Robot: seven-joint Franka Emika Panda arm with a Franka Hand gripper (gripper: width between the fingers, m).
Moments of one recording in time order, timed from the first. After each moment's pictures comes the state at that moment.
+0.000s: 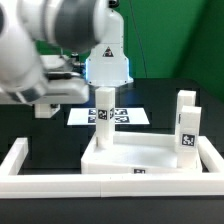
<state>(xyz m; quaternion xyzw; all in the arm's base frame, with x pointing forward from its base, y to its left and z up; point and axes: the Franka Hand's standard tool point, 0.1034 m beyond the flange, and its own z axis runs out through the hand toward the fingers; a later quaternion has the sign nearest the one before) 0.476 -0.163 0.089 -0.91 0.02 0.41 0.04</state>
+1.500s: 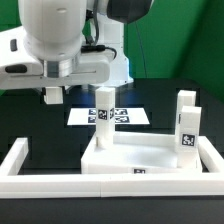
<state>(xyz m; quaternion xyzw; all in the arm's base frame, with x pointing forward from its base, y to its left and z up) 0.507 -0.152 0.120 -0.92 -0.08 0.37 -0.02</state>
